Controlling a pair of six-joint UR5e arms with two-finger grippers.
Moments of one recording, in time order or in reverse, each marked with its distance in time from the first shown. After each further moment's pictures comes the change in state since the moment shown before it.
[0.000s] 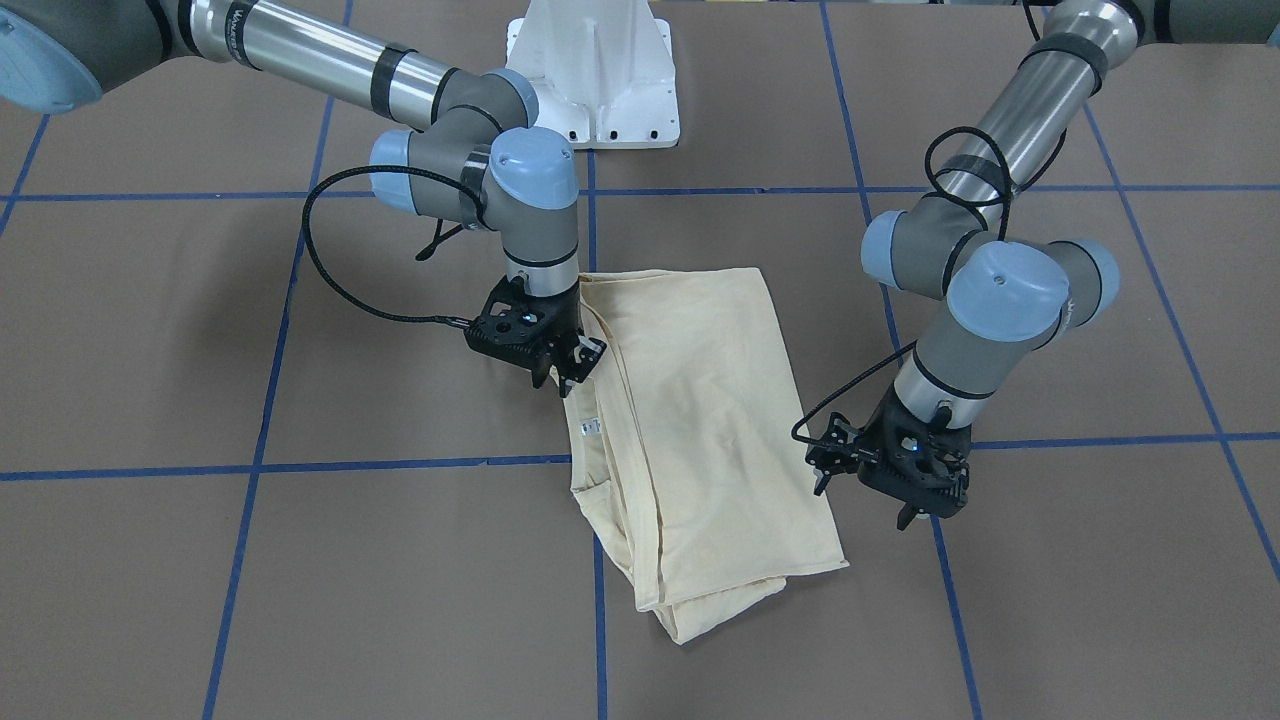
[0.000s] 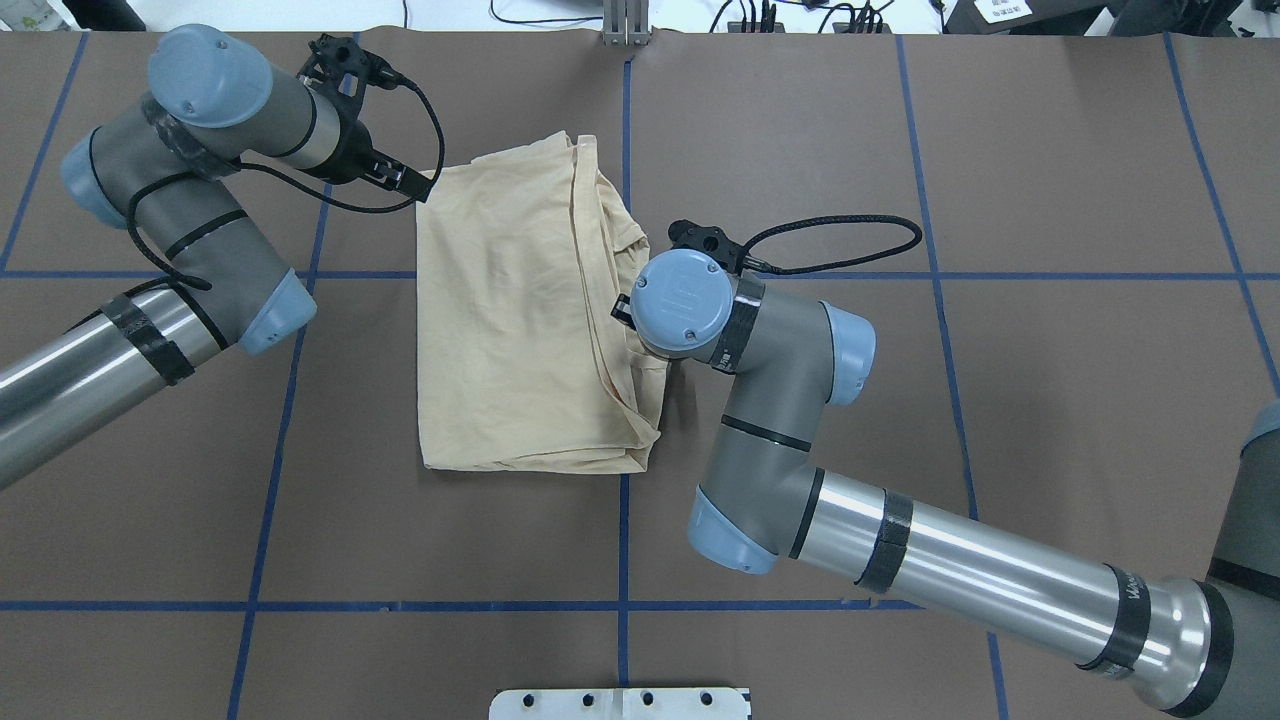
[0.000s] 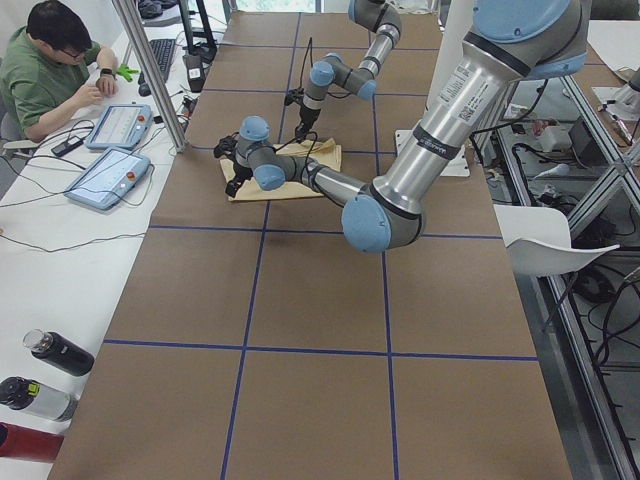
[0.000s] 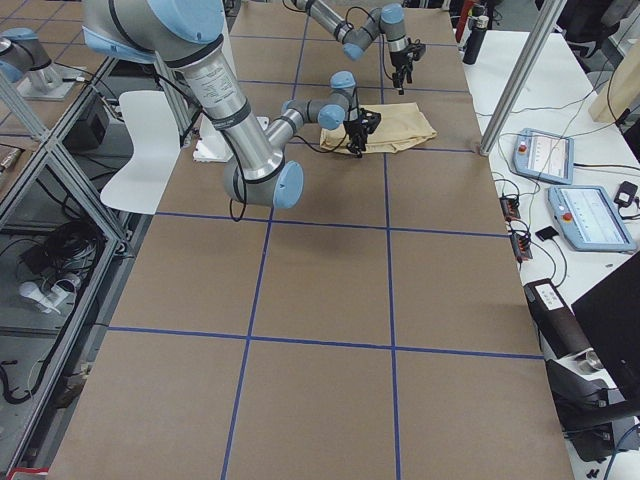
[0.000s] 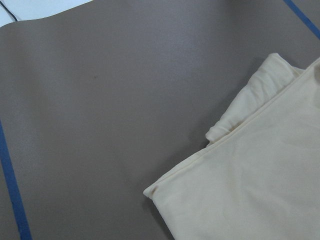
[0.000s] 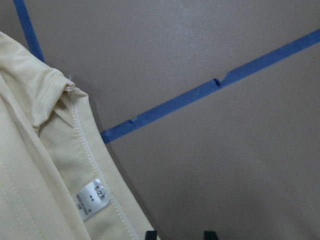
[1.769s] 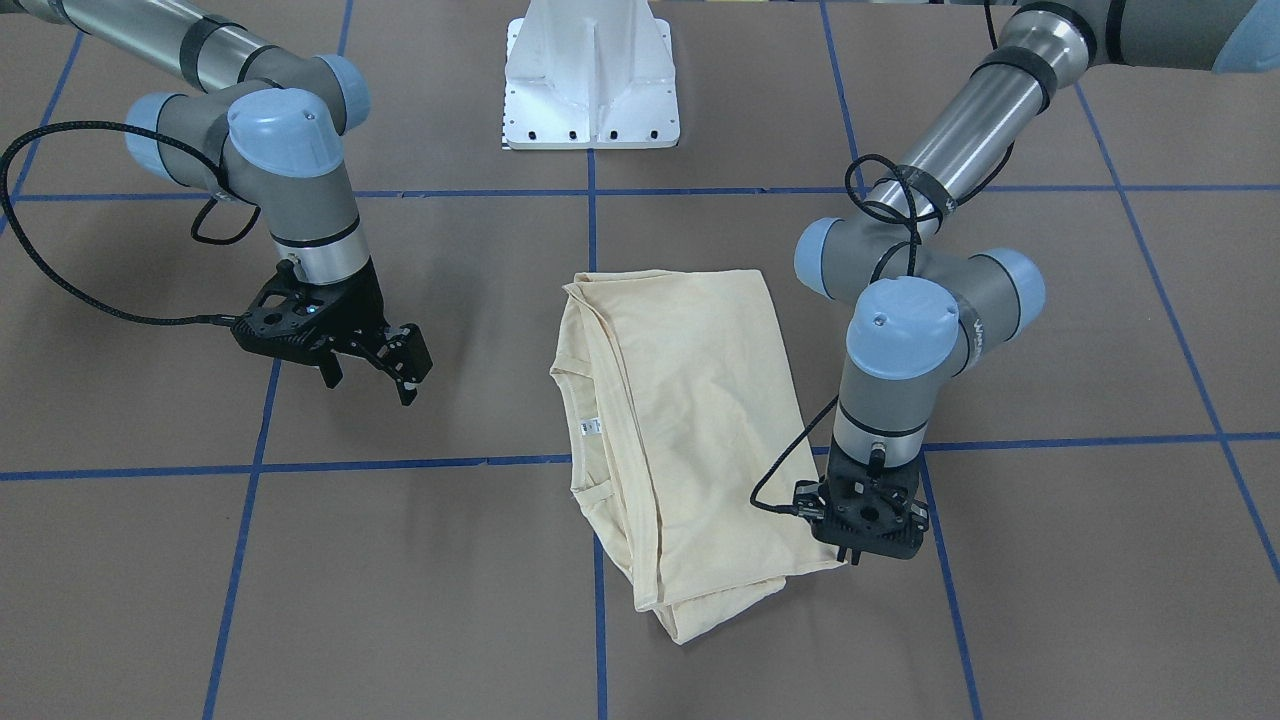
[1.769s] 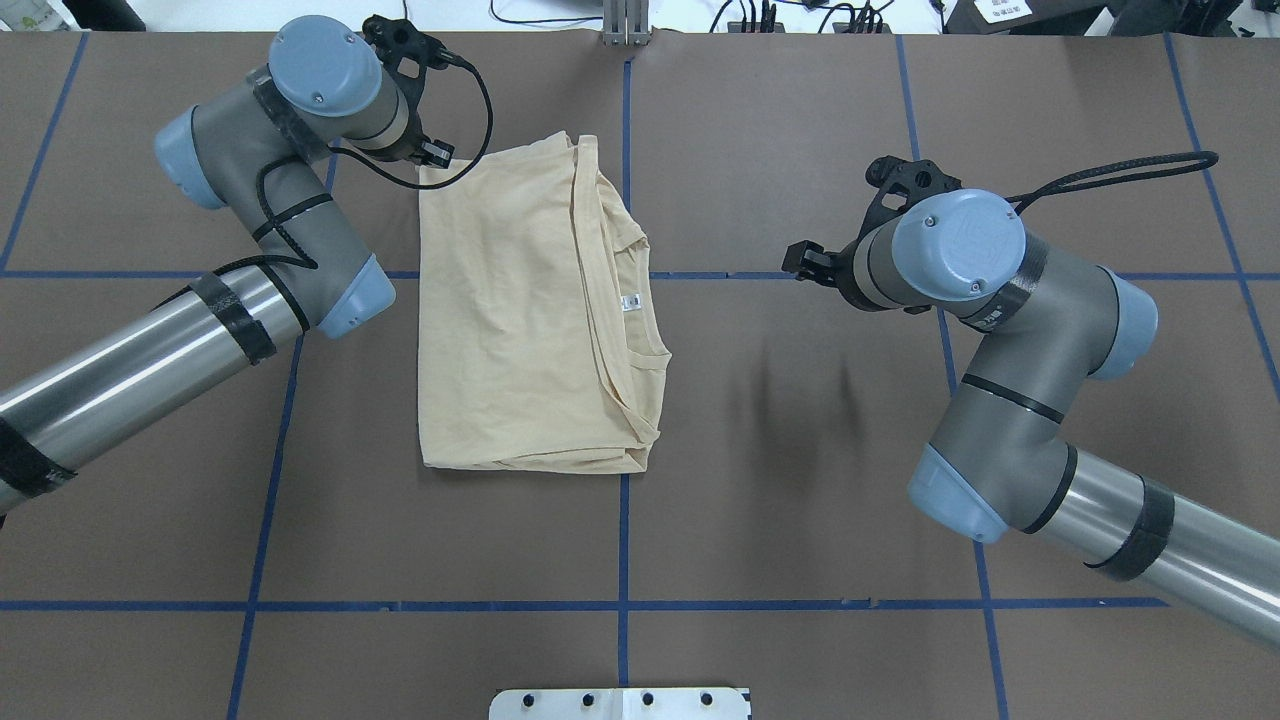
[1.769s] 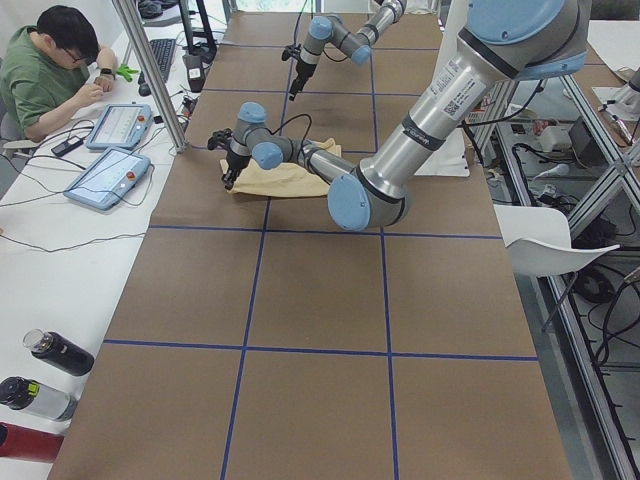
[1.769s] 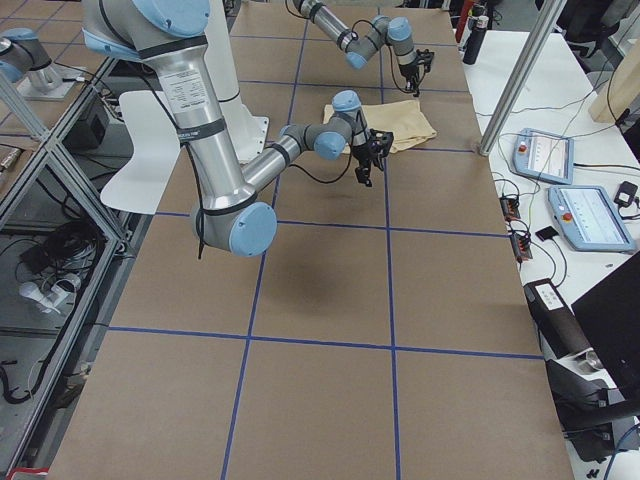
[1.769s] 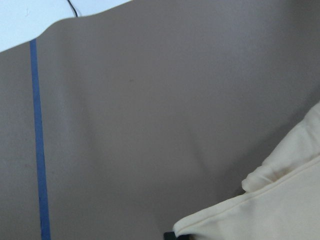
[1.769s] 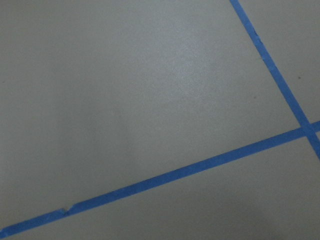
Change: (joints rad) left arm 0.035 -0.148 0.116 0.166 0.208 -0.037; right arm 0.174 -0.358 0.336 0.059 0.050 -0.232
